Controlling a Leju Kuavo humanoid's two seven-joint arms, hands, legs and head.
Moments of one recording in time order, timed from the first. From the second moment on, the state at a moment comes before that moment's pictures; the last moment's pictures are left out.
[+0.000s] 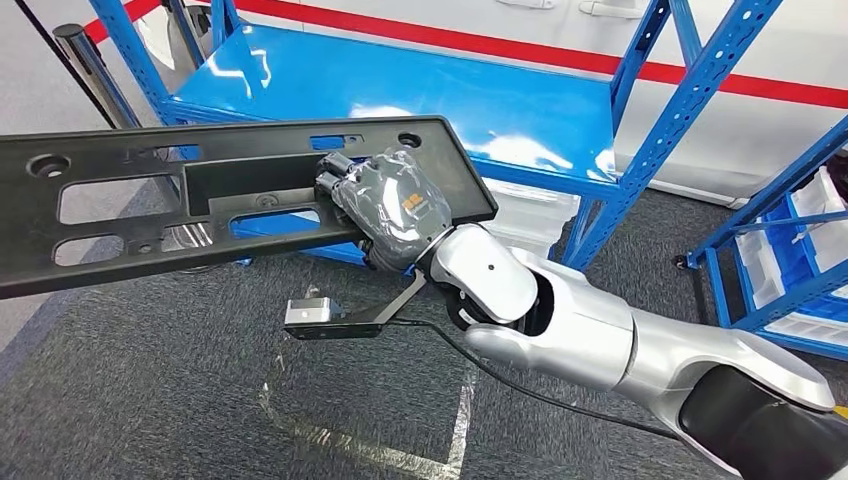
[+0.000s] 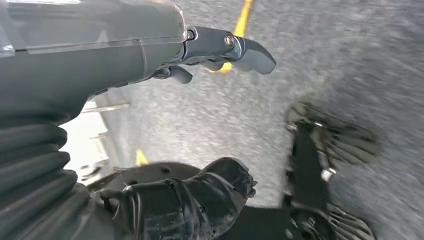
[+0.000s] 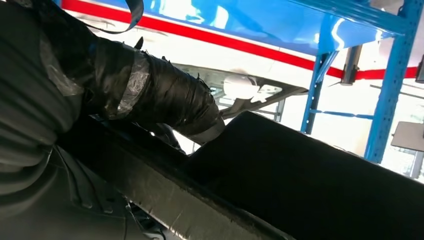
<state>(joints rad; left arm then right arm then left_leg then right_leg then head) -0.10 0.10 -0.96 -0.22 1.13 0.29 0.02 -1.00 -0.16 1.14 -1.59 0.83 -0.17 0.33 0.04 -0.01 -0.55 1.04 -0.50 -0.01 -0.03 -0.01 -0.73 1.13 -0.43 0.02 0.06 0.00</state>
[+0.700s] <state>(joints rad) -0.10 0.10 -0.97 -0.22 1.12 0.28 0.00 -1.01 -0.17 1.14 -1.58 0.85 -0.14 0.33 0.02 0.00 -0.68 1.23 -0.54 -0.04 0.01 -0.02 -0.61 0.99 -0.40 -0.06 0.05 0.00</state>
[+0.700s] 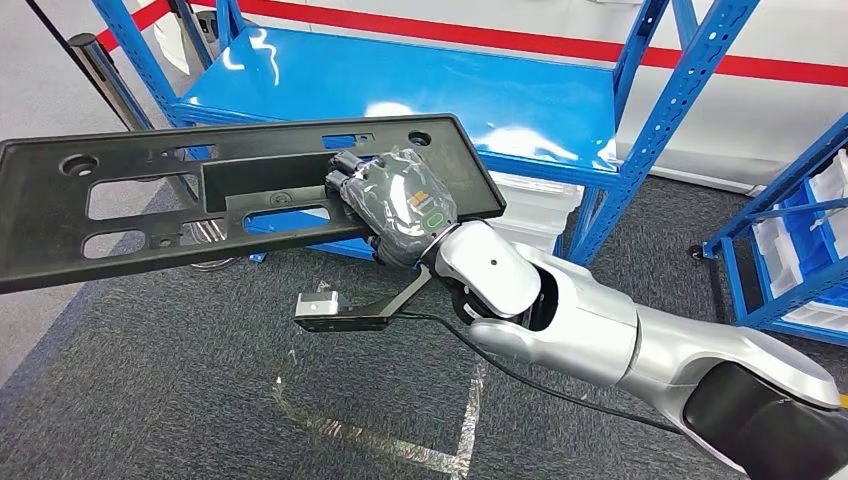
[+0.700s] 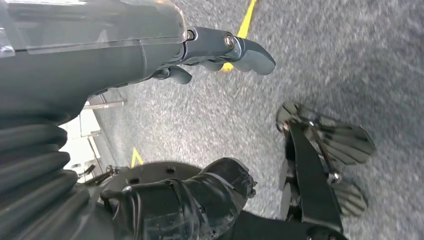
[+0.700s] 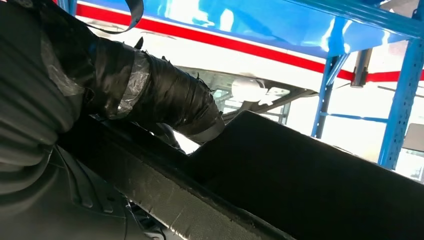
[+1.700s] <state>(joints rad) -0.10 0.10 -0.98 -0.21 1.13 0.28 0.00 -1.01 -0.16 1.14 -1.54 0.85 -0.14 0.33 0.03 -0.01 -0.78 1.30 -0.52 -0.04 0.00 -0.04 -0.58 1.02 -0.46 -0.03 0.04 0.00</state>
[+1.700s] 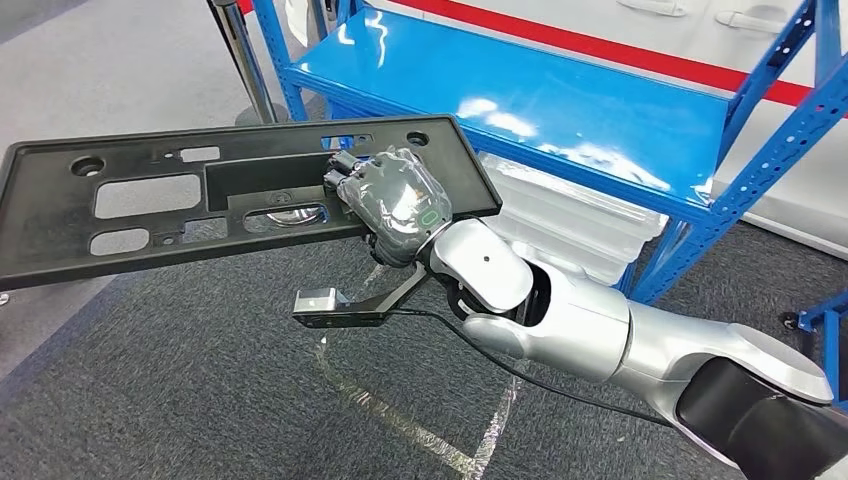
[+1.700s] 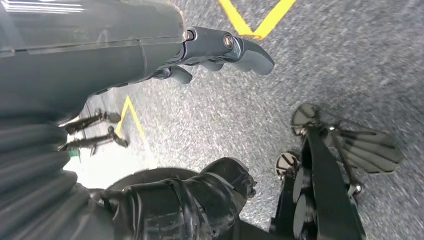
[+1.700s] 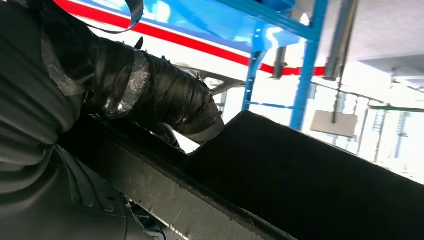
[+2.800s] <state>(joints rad) -0.09 0.10 -0.98 -0.21 1.16 0.29 0.06 -1.06 -0.17 1.14 -1.47 0.85 -0.11 0.37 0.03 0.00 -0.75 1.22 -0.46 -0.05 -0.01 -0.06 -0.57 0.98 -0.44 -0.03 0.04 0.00</state>
